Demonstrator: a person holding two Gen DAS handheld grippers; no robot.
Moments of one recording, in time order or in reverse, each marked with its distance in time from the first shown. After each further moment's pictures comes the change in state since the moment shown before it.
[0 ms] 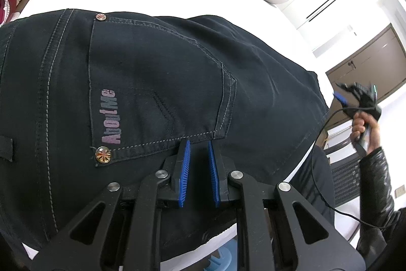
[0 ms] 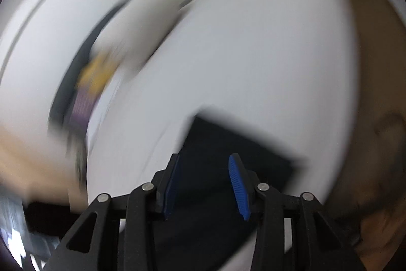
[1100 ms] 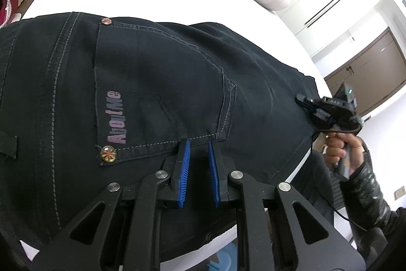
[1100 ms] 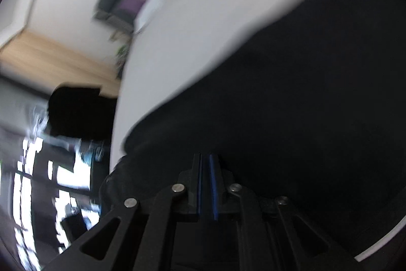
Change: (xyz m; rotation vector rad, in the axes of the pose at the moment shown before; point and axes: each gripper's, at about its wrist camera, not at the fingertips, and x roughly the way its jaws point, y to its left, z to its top) left arm -0.007 0.002 -0.016 -0.006 -0.041 -0.003; right arm 0.107 0.031 -0.095 0.021 0.253 0.263
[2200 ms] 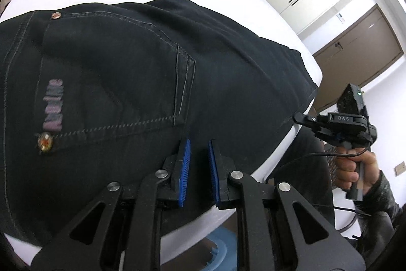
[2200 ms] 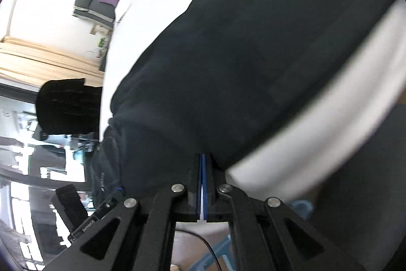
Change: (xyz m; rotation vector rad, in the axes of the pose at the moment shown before) left arm 0.029 -0.069 -0.026 0.101 0.091 -0.046; right arm -0.012 0.054 -0.043 -0.017 0.139 -0.196
